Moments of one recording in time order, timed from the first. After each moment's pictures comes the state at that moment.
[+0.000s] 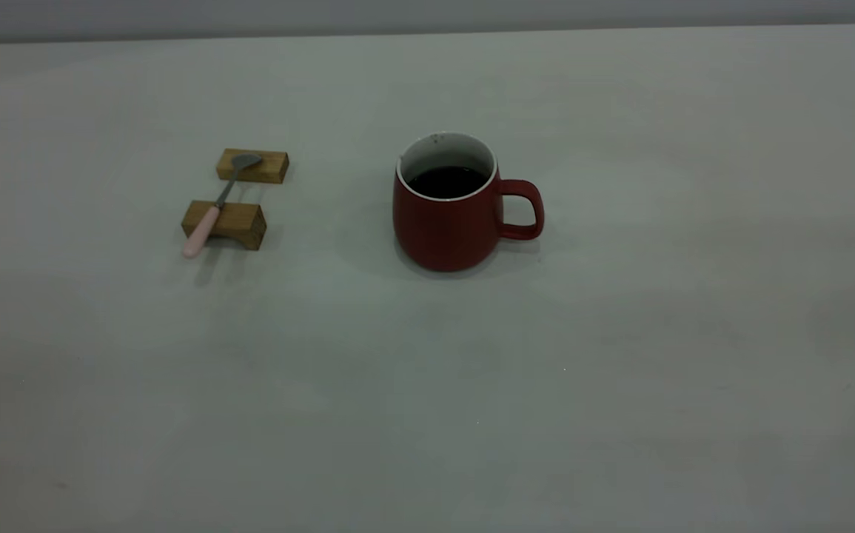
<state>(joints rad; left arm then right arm) -0.01 -0.02 -0.49 0.11 1.13 -0.14 0.00 0.11 -0.49 -0.01 1.11 0.05</state>
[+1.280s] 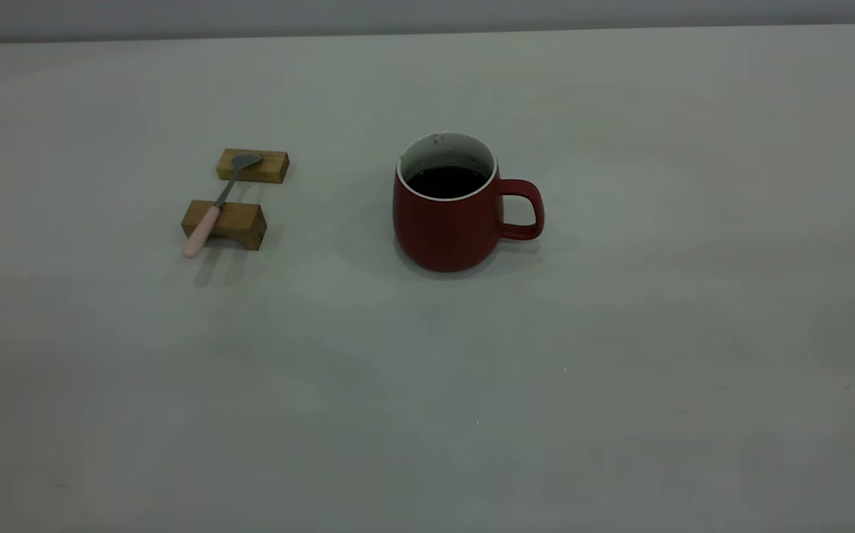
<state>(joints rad) -0.01 -0.02 -0.49 0.11 1.13 -0.13 0.00 0.02 -0.49 -0.02 1.16 0.05</state>
